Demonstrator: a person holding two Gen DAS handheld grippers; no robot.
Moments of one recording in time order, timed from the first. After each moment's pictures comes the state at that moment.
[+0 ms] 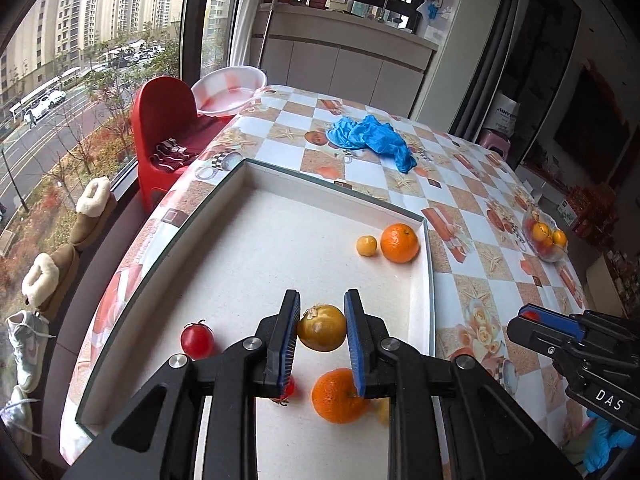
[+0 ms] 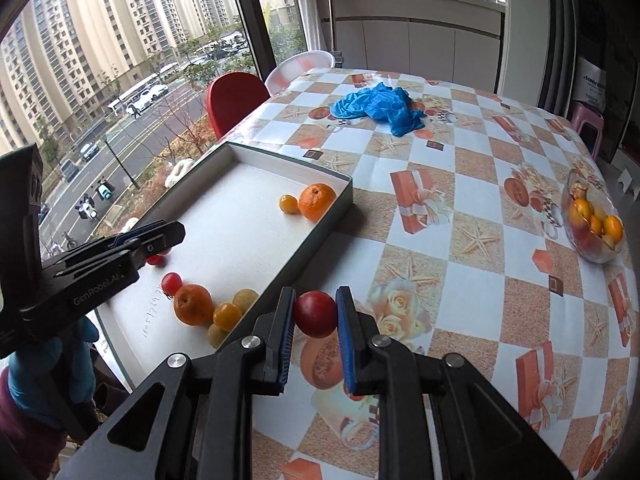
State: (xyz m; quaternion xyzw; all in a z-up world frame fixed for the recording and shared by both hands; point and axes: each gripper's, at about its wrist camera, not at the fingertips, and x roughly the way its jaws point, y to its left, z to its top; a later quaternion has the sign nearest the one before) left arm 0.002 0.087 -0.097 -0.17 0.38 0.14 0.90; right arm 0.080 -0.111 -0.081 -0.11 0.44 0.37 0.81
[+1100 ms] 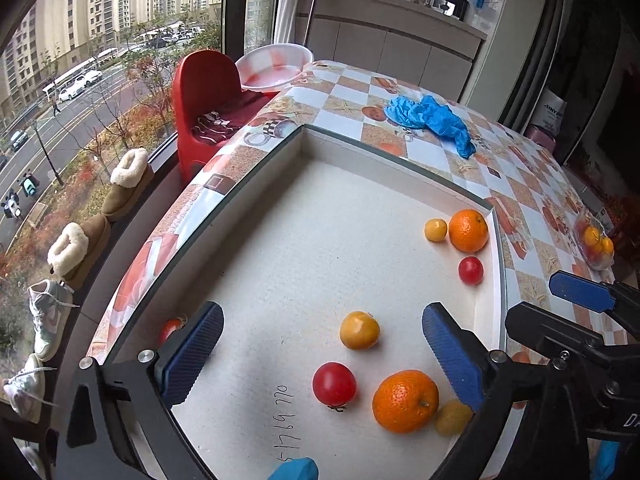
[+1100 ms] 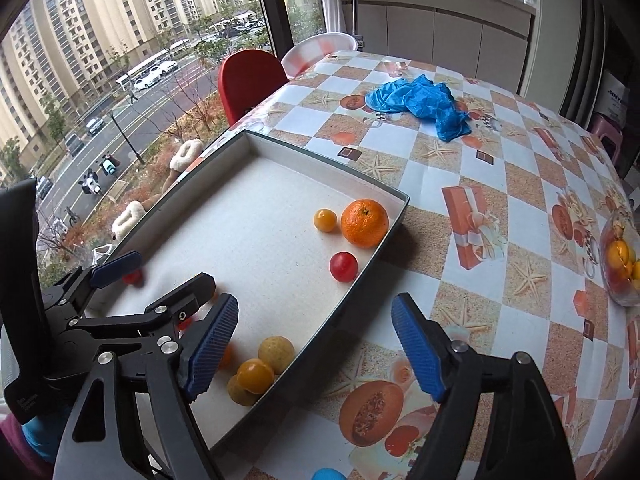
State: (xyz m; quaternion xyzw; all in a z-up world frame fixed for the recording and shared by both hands) left arm 0.001 0.106 -0.123 -0.18 0.41 0.21 0.87; right arm 0.095 -0.063 -0.092 -0.14 0.46 0.37 0.80
